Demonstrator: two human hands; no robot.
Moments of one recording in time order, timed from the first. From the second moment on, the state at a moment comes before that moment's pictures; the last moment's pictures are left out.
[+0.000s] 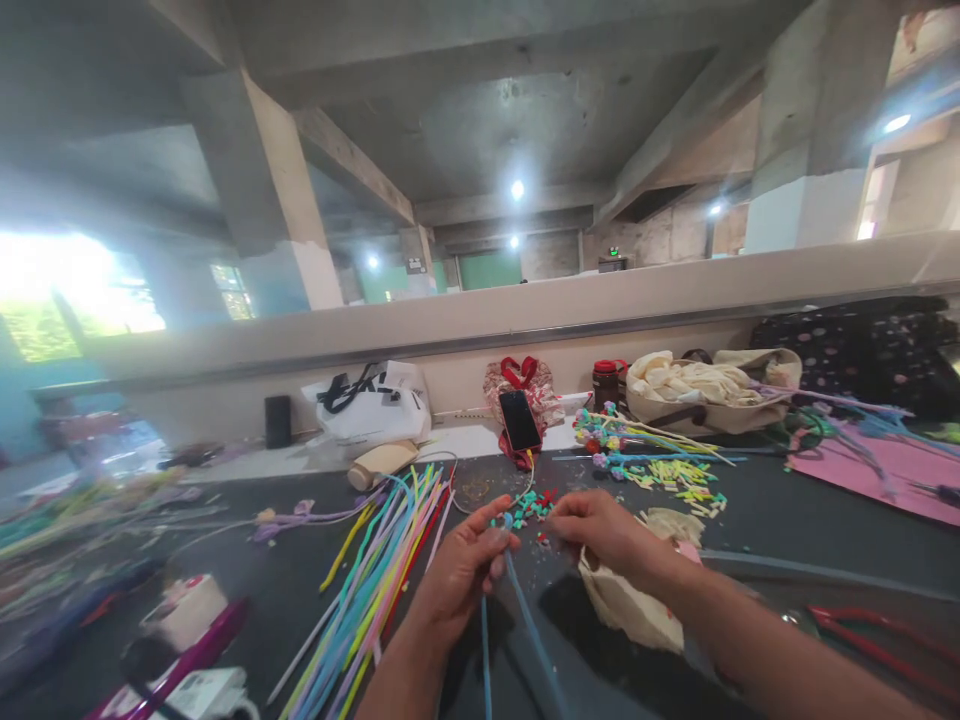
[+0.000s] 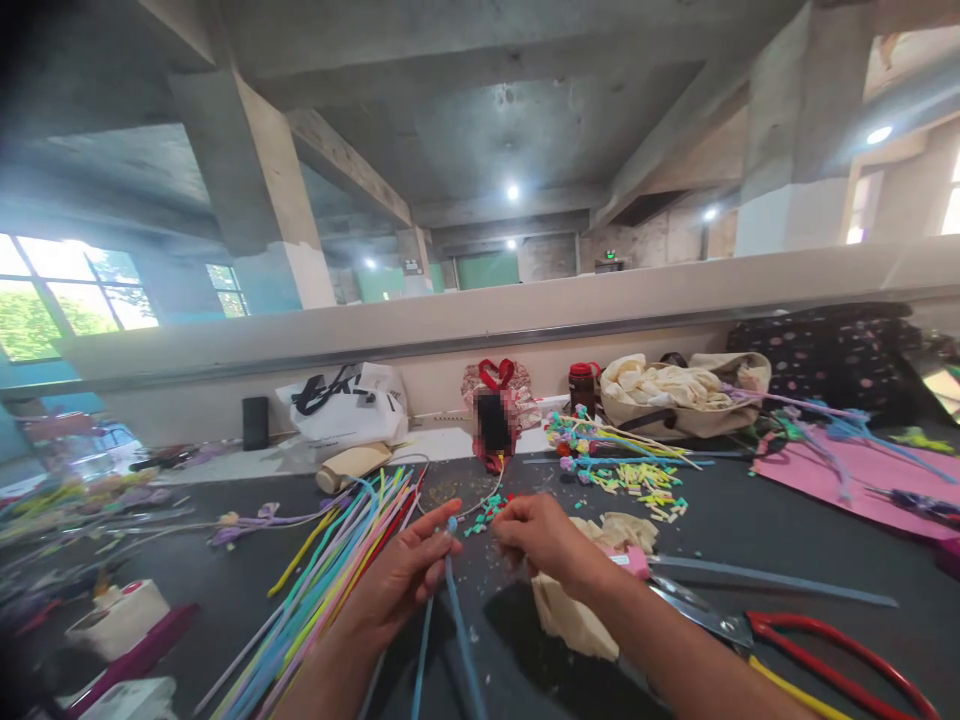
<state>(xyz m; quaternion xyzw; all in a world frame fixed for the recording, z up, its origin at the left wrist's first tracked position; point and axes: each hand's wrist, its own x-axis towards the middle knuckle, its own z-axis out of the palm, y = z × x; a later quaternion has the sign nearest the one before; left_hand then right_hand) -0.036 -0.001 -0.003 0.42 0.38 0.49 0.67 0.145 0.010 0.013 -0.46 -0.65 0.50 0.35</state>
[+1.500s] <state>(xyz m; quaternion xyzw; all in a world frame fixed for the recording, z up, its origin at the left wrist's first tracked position) -0.080 0.012 0.007 0.65 0.69 0.31 0.10 0.125 0.040 -0.010 -0.38 -0.58 0.60 0.41</state>
